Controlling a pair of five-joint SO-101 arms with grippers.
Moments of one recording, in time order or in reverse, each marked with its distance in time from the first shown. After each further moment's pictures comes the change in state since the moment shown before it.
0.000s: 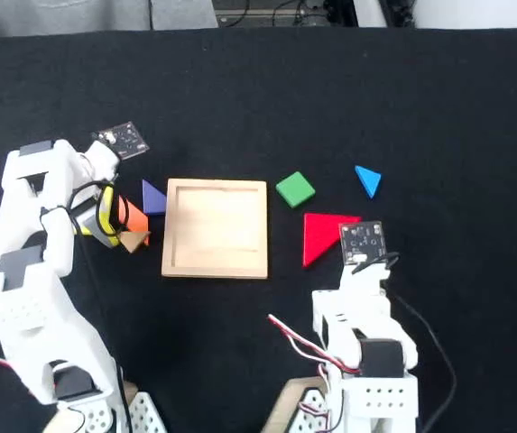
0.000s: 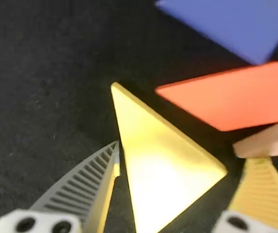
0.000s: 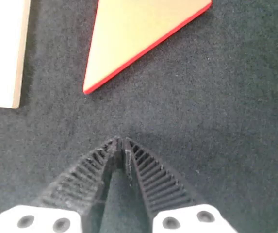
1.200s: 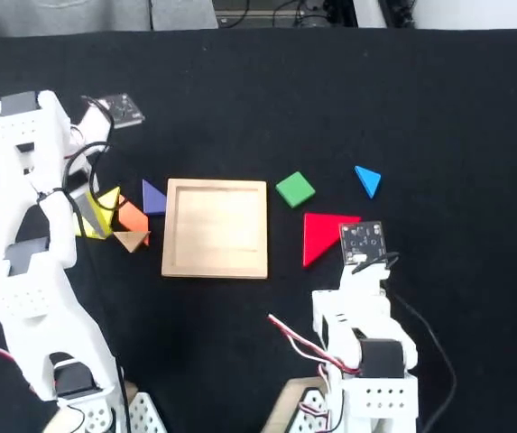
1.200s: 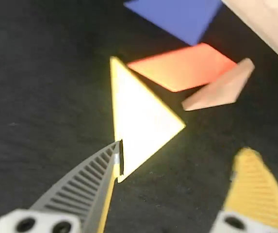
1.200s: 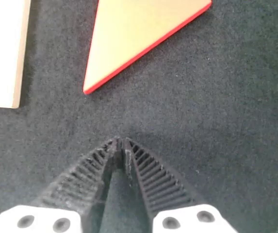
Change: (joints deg) left arm 0.9 2.2 -27.3 35.3 2.2; right arm 0.0 0.0 0.0 0.0 0.0
